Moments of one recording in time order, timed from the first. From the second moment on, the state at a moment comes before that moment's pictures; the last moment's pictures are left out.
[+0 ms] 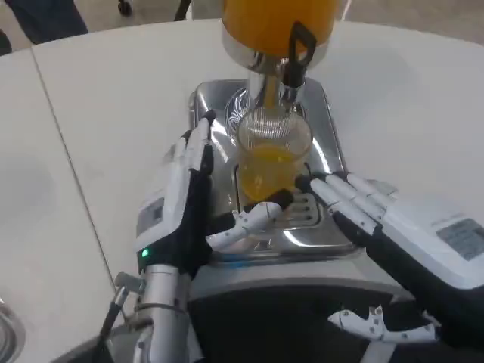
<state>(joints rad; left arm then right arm) -0.47 0.16 -0.21 0.37 0.59 -0.14 0.40 0.01 -0.59 -0.04 -0.63 -0.61 -0.14 0.38</state>
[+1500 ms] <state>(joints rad) -0.71 0.02 -0.28 0.74 0.56 -0.20 0.52 -0.05 -0.54 0.01 -0.63 -0.62 0.02 0.48</state>
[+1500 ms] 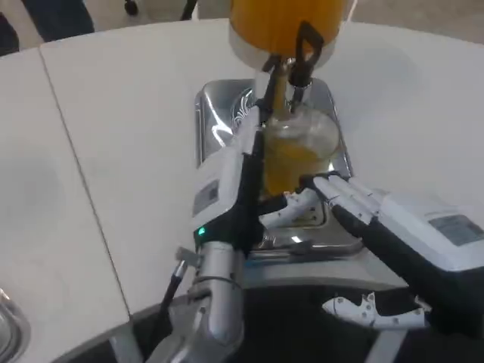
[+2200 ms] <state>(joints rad) -0.85 -0.07 -0.31 0.91 0.57 -0.12 0.78 -0.07 -0.56 -0.01 -0.64 -0.63 0.13 0.51</state>
